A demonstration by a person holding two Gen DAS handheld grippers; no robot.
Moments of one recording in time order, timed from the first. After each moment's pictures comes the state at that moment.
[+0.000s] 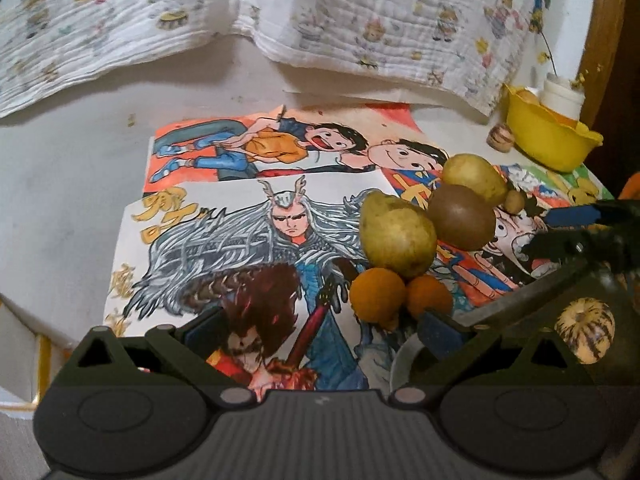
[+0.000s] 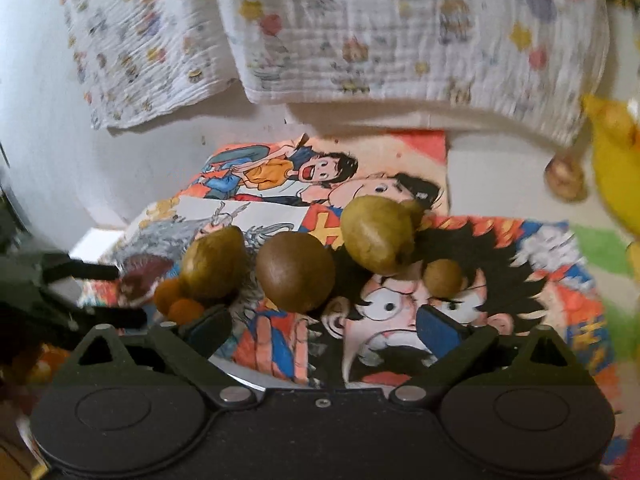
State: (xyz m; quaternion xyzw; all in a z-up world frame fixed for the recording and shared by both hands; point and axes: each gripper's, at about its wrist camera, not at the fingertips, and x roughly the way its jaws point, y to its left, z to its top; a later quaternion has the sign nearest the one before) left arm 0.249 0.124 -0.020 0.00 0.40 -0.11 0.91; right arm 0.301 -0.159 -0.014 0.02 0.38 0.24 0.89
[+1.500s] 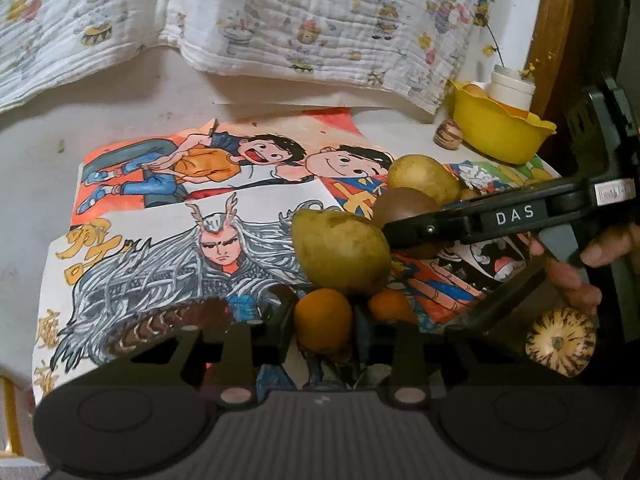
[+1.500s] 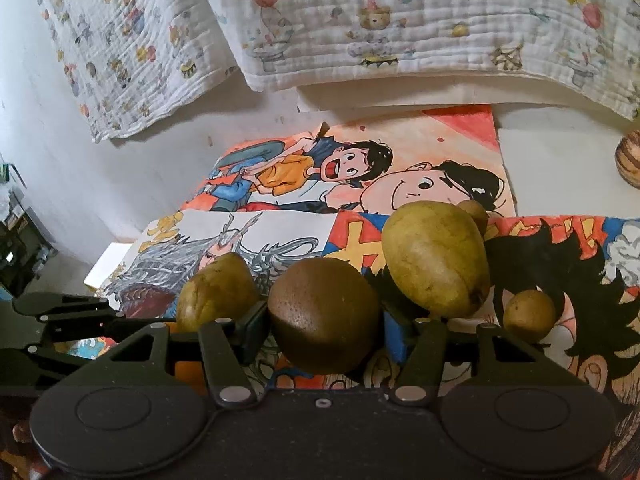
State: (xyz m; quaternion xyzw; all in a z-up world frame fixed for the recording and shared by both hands) left arm 0.263 0.105 -0.030 0.00 0.38 -0.19 0.91; right arm 0.351 -0.124 -0.043 0.06 0.40 0.27 0.87
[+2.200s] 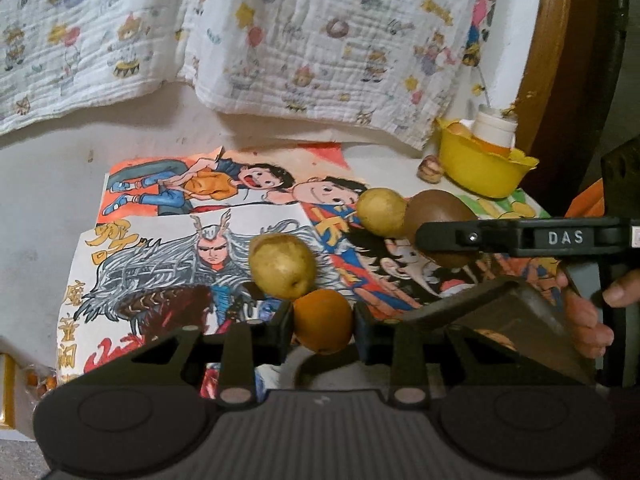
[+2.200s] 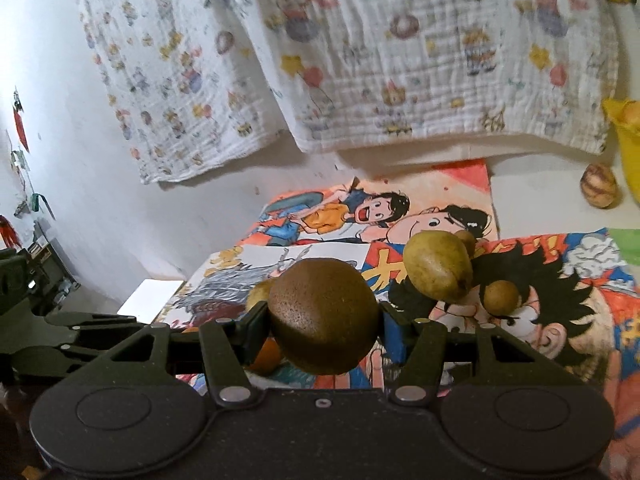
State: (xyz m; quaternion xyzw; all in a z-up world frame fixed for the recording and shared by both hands) left arm 0.202 0.089 0.009 -0.03 0.34 -0.16 0.92; right arm 0.267 -0.160 0.010 0.10 0.32 0.30 0.89
